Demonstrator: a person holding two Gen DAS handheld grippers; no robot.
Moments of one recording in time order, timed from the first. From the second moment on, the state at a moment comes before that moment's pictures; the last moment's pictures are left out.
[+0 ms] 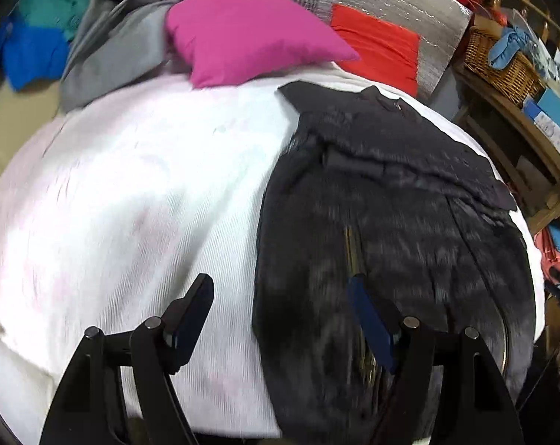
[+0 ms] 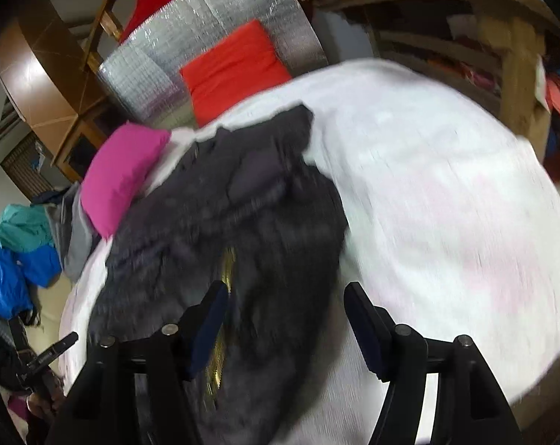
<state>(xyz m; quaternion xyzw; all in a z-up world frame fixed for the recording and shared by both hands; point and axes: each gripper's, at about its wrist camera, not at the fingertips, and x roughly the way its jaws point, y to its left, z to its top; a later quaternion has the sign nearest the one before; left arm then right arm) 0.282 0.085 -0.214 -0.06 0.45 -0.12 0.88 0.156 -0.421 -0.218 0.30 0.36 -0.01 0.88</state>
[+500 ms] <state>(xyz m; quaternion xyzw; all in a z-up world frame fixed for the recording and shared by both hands) 0.241 0.079 -0.233 -0.06 0.48 -0.11 0.87 0.139 -0.402 -0.237 0.30 0.38 -0.01 0.88</state>
